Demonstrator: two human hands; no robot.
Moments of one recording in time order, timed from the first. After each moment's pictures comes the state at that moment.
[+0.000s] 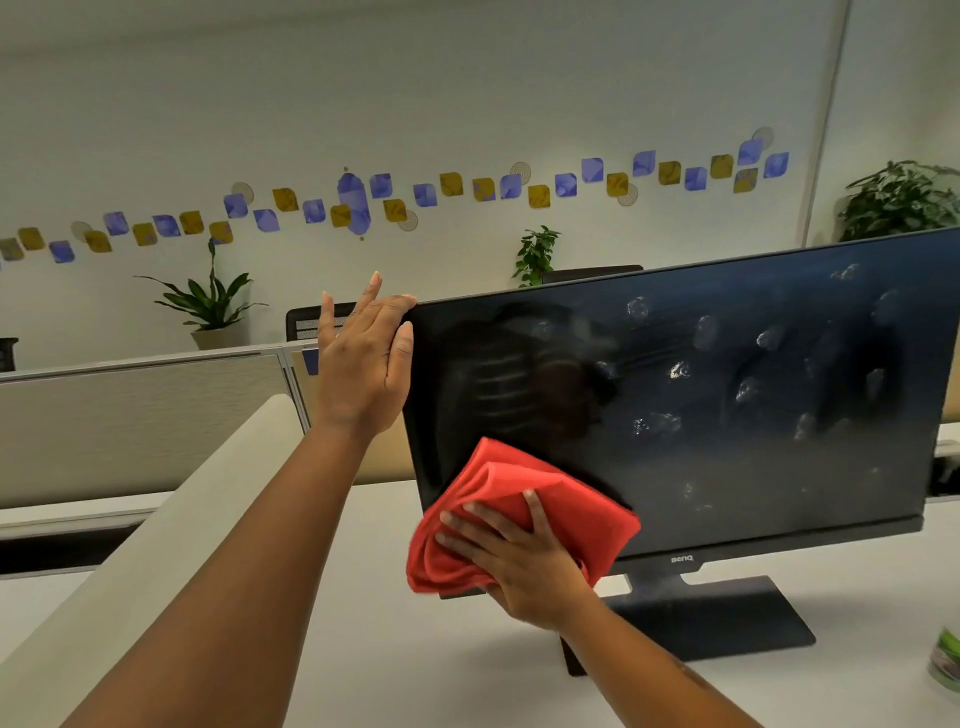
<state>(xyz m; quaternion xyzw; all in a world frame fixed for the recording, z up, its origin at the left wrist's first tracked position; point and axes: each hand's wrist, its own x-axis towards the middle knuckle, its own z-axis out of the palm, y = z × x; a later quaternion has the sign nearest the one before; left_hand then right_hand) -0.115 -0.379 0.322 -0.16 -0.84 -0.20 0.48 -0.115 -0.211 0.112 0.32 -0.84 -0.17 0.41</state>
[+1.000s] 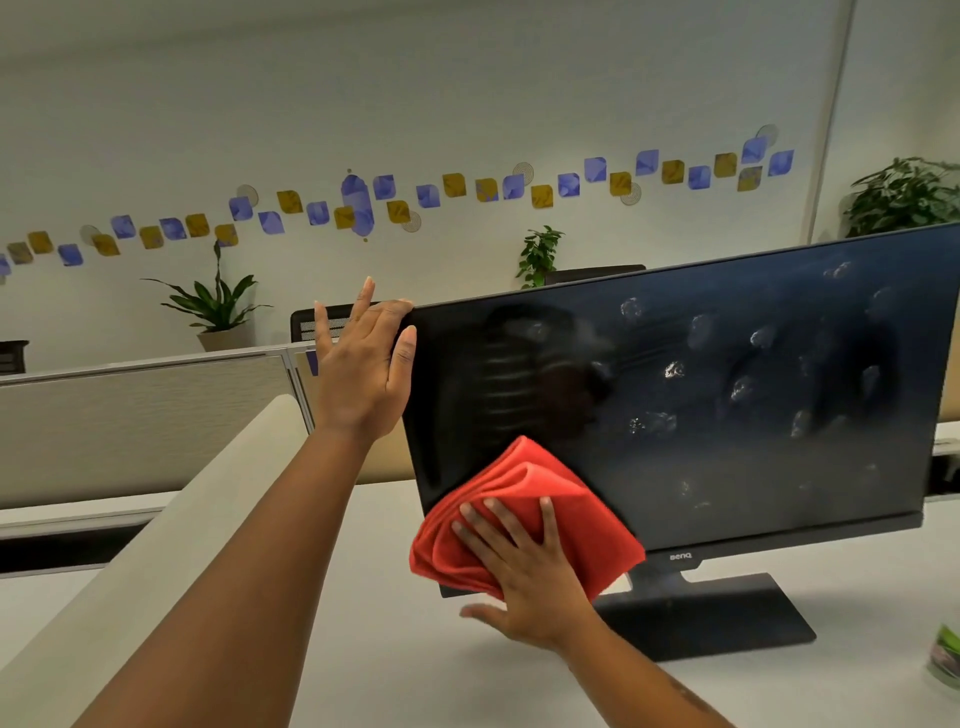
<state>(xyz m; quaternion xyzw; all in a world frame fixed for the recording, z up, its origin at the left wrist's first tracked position) -0.111 -0.379 0.320 -0.14 -0.85 -0.19 0.47 -0.108 -0.213 0.089 0.27 -0.86 -0.08 0.42</state>
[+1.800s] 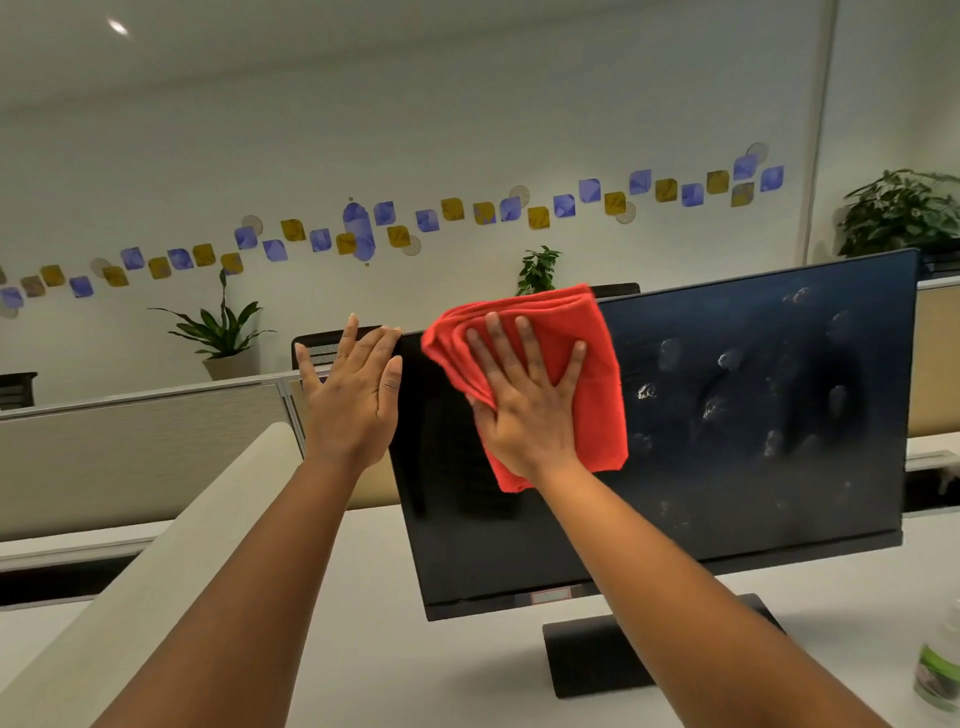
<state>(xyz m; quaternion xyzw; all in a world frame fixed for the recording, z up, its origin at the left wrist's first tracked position) -0.107 -0.367 0.322 -0.09 -0.88 -0.12 0.45 -0.154 -0.196 0.271 0.13 -0.82 0.11 0.55</state>
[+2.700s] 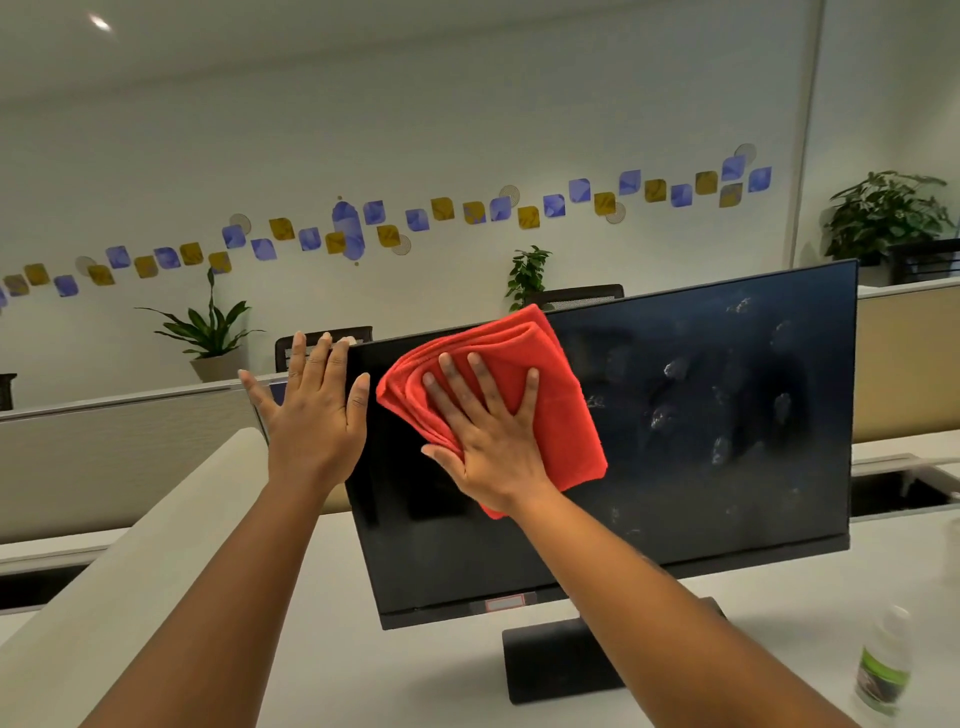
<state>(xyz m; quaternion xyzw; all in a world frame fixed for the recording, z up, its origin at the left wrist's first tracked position) -0.106 -0.343 0.315 0.00 -0.90 -0.07 0.43 -0.150 -0.172 0.250 0.20 -0.83 0.04 0.52</state>
